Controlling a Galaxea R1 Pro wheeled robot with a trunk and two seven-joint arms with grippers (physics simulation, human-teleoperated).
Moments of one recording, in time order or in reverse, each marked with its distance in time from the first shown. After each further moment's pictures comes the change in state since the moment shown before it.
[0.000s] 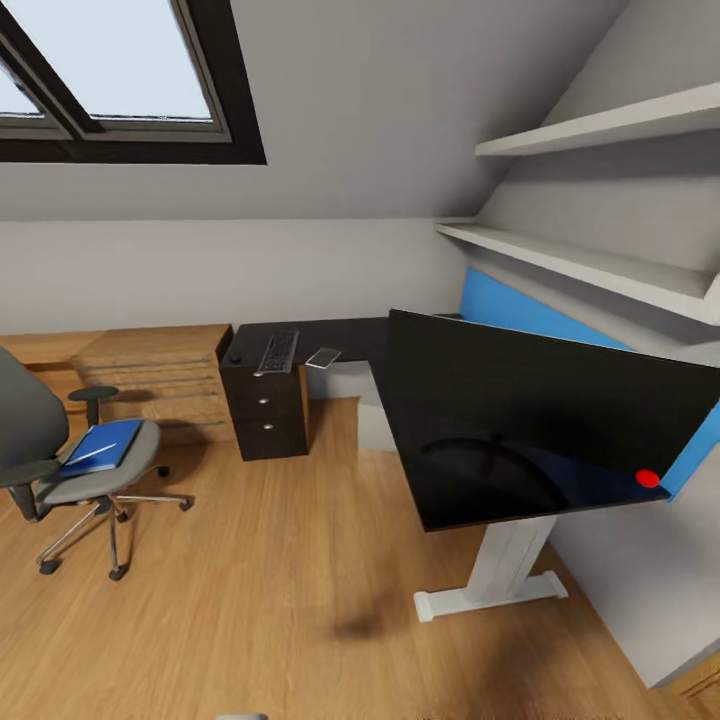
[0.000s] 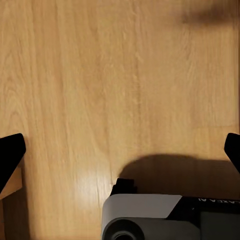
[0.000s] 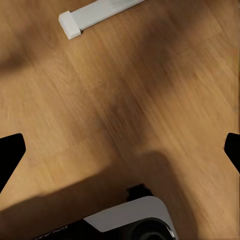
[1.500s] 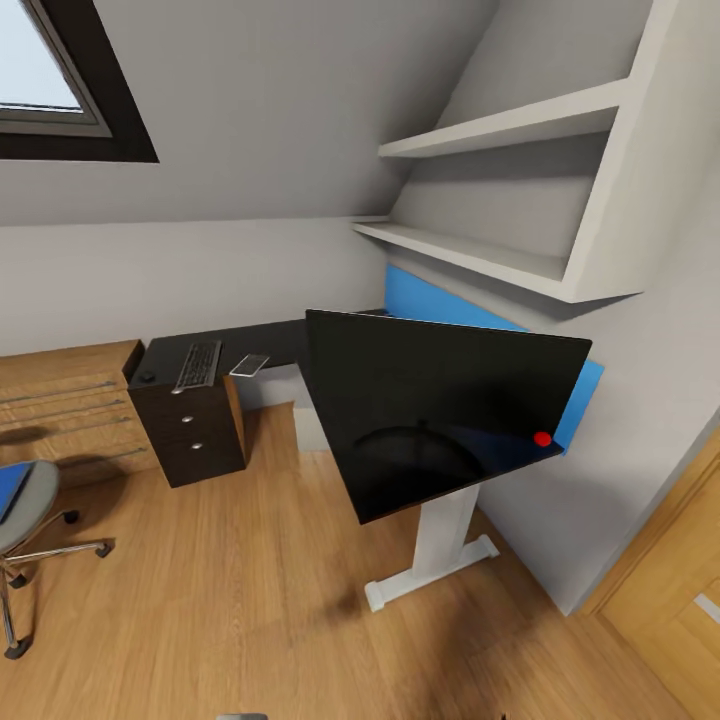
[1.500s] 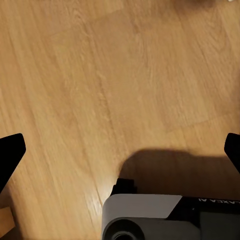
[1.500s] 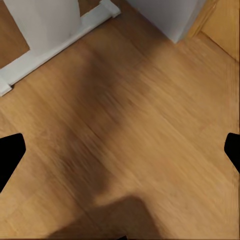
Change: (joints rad) left arm 0.000 0.001 0.001 0.000 0.000 -0.001 0.000; right arm -0.010 -0.051 0.017 -0.139 -0.022 0.021 -0.018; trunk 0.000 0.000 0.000
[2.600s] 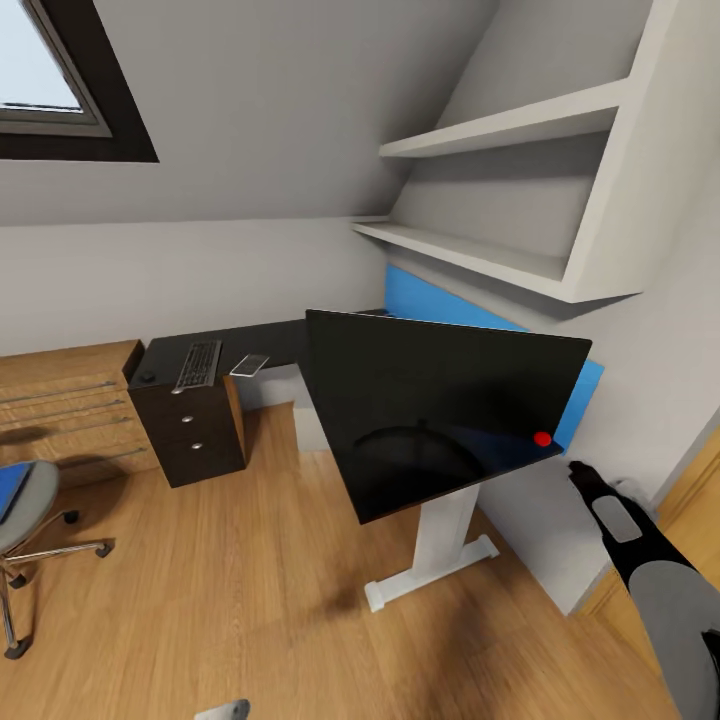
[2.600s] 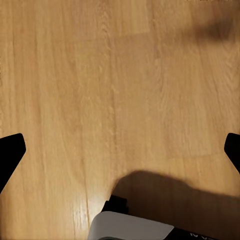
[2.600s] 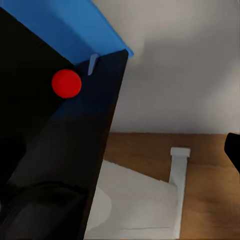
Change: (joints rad) left arm 0.000 0.019 0.016 0.006 0.166 -0.112 0.006; right arm -0.562 -0.300 -0.005 -0.256 -0.799 0.442 0.021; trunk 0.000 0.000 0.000
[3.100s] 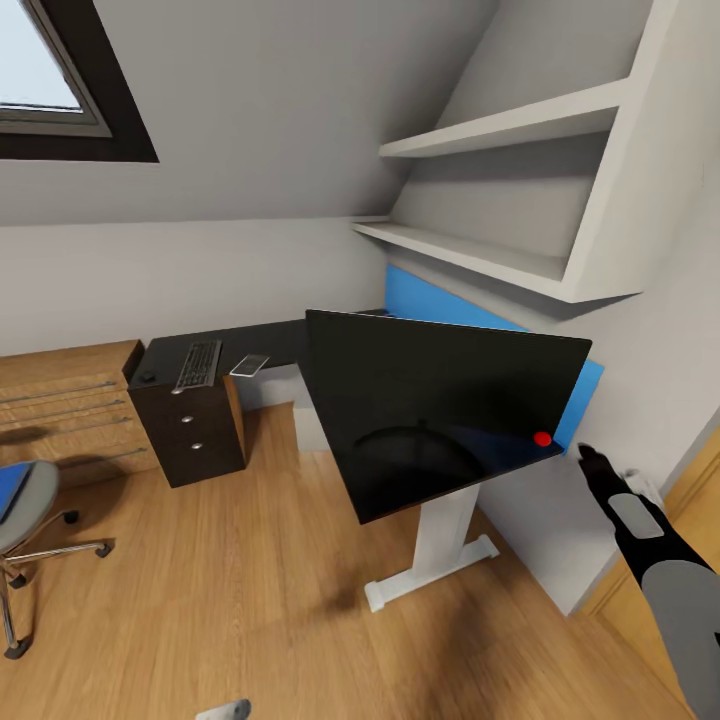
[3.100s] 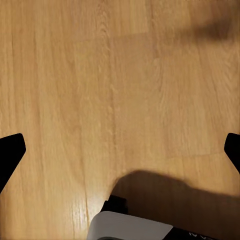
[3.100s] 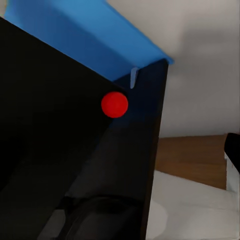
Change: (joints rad) left arm 0.000 -0.003 -0.002 0.000 0.000 0.000 0.000; right arm -0.002 -0.033 0.001 -0.009 -0.192 -0.002 0.153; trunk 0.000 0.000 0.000
